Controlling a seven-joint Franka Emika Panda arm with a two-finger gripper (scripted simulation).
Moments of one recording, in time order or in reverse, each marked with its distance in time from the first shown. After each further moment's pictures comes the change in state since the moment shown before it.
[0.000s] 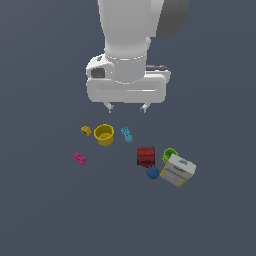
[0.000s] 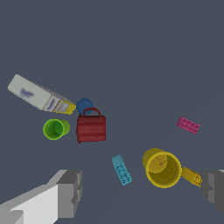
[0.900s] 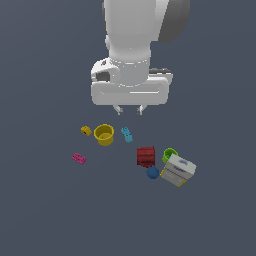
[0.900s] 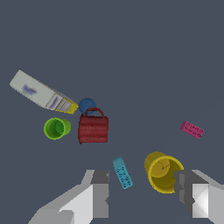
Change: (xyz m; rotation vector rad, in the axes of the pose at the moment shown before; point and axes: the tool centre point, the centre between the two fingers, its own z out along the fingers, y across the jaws) arm 0.000 -0.008 0.009 -0.001 0.015 -0.037
